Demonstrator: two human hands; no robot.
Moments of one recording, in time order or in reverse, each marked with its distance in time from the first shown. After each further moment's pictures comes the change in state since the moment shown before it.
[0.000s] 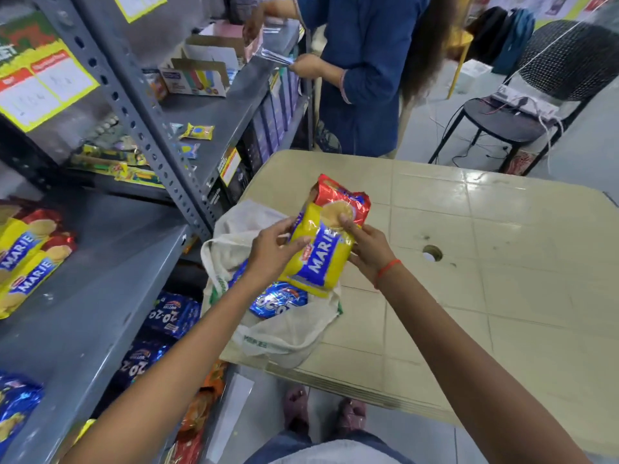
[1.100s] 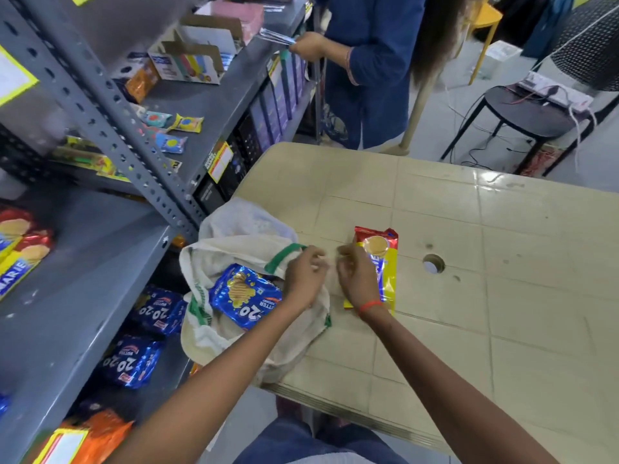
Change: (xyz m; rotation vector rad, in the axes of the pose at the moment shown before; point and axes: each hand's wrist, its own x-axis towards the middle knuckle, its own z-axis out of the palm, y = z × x) left_hand 0.040 -0.046 0.114 0.207 0.110 -0.183; right_hand 0.034 0.046 -0.050 -0.865 0.200 -0.384
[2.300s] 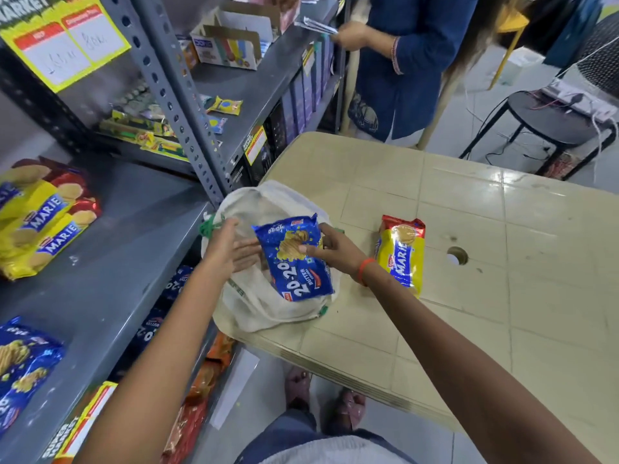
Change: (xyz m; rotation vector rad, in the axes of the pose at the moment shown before) left_hand -0.023 -0.031 -0.194 -0.629 0.098 -0.614; right_hand -0.011 -0.074 0.052 0.298 -0.695 0.038
